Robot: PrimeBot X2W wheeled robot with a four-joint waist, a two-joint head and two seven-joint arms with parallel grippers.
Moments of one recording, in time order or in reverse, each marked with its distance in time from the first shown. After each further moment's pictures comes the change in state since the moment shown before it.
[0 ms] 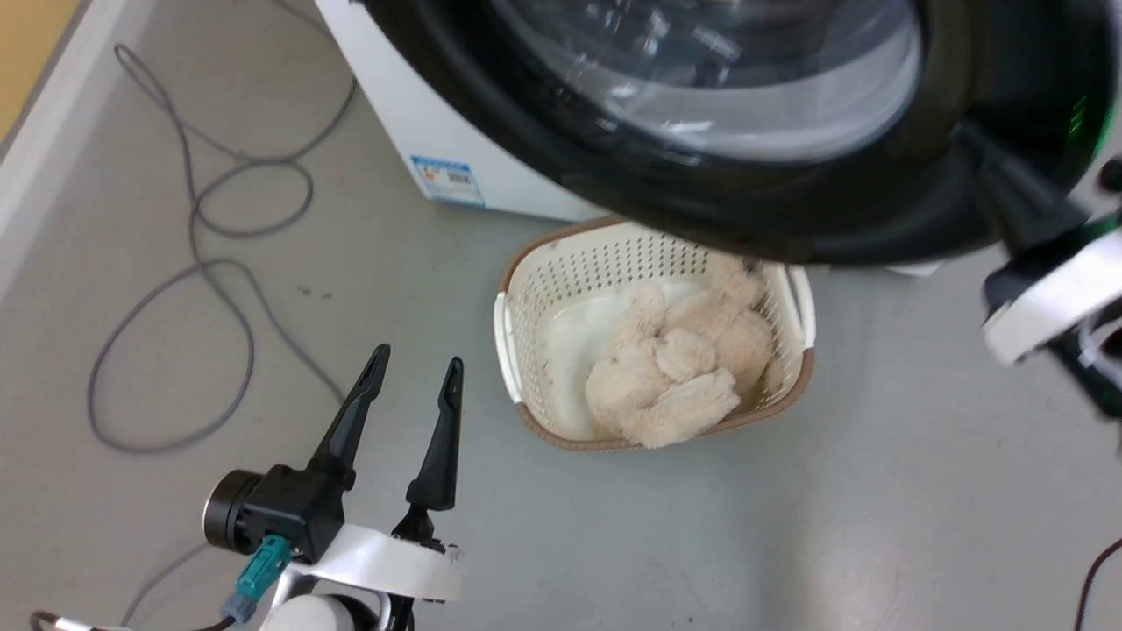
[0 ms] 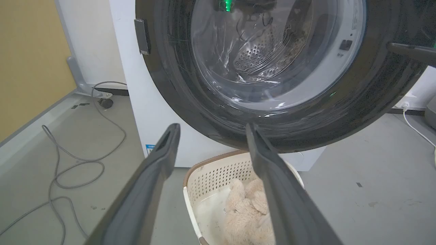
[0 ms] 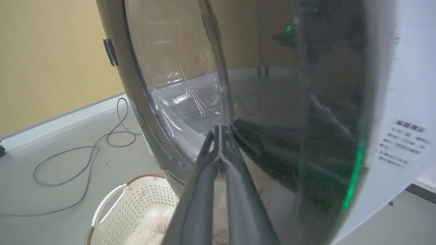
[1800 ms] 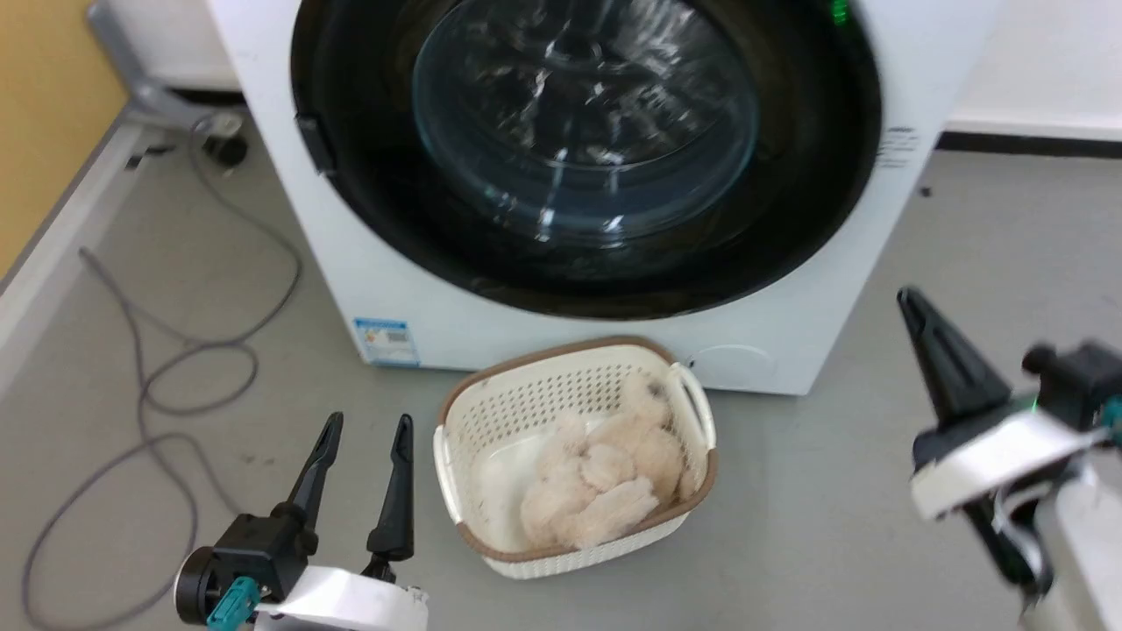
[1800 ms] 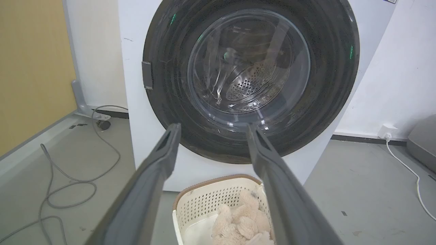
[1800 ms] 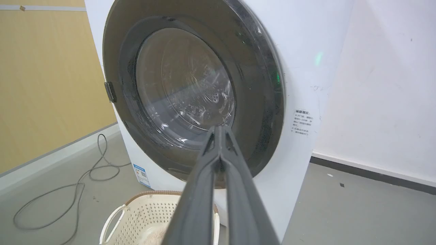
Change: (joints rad) left arm 0.073 -0.004 0.064 0.067 -0.043 0.023 0.000; right arm 0.294 0.185 -0.181 -0.015 -0.122 -0.001 -0.080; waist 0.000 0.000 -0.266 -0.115
